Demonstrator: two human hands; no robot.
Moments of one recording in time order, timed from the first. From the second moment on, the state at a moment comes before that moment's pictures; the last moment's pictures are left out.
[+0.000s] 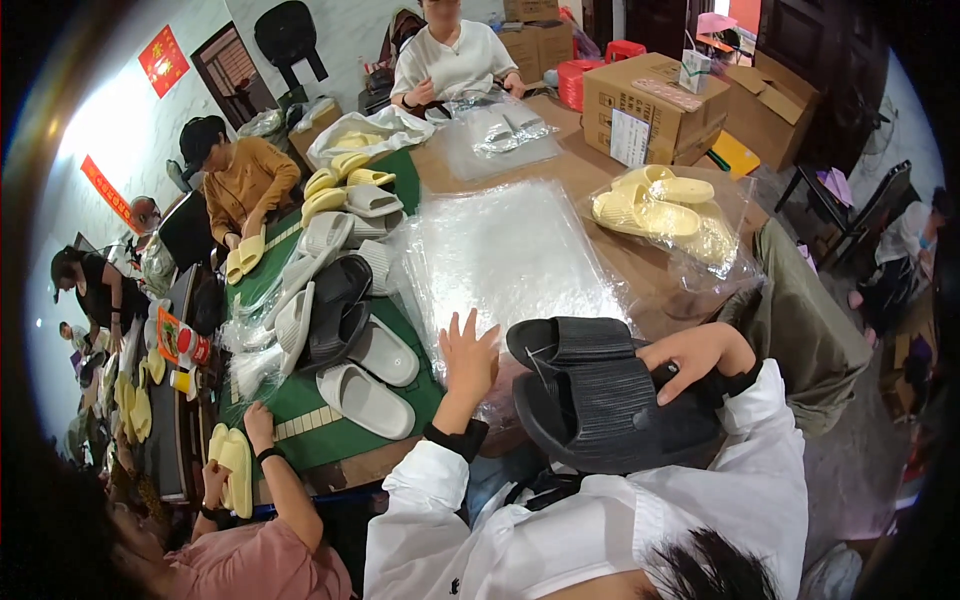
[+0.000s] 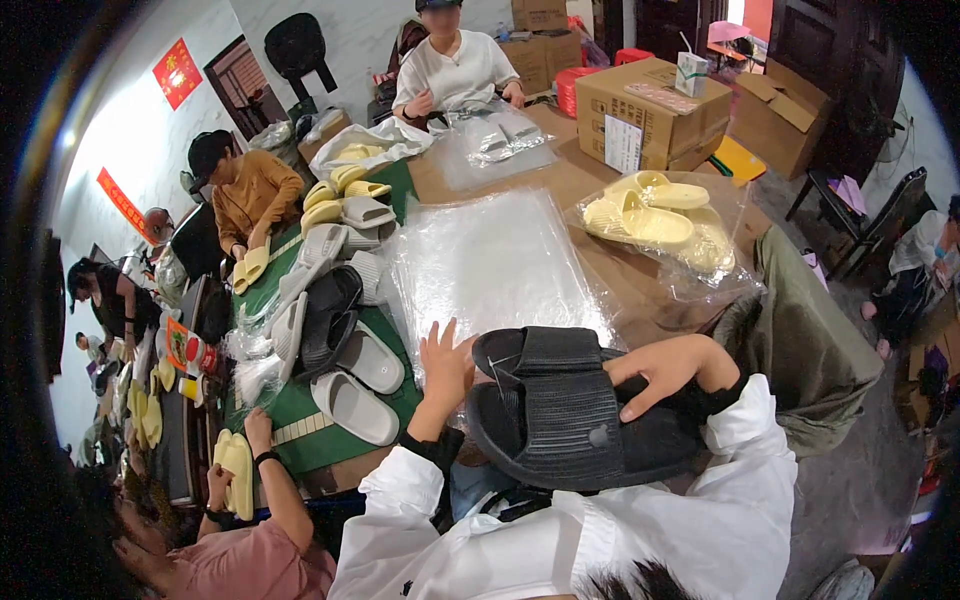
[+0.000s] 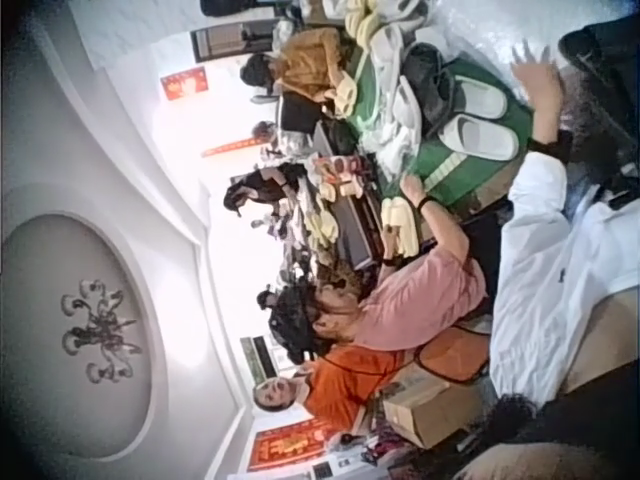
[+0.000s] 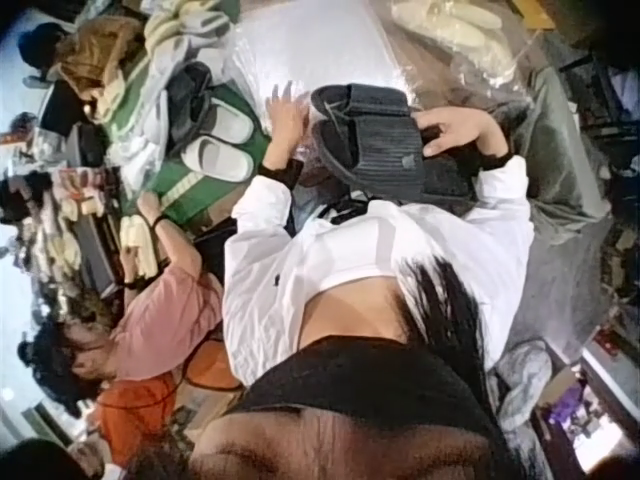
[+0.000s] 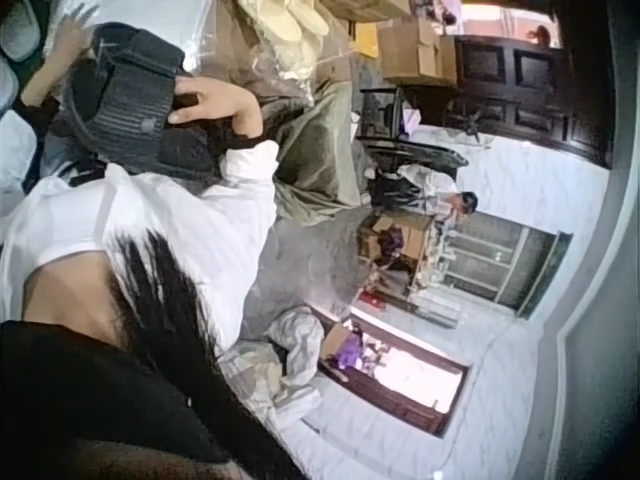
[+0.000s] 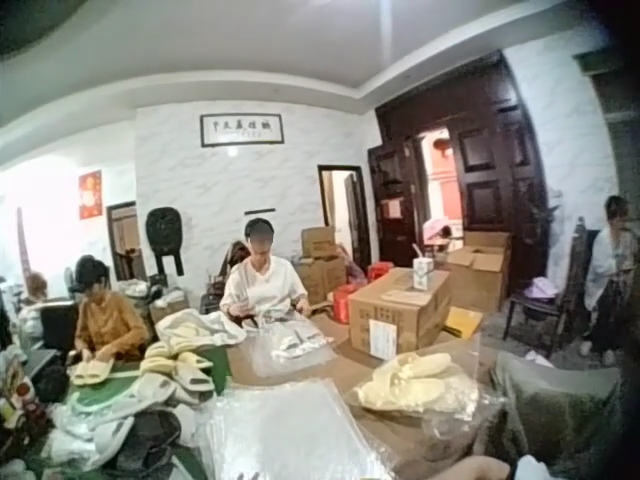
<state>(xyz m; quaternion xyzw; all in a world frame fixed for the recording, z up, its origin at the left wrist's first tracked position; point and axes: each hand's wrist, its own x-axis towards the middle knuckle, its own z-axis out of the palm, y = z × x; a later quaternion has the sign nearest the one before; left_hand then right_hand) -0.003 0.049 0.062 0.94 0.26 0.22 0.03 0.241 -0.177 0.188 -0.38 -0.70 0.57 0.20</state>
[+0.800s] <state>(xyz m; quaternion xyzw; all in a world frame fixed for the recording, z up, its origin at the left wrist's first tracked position) -0.002 0.054 0.108 0.93 0.33 0.18 0.05 0.211 -0.152 0.162 -0.59 -0.69 0.37 0.18</state>
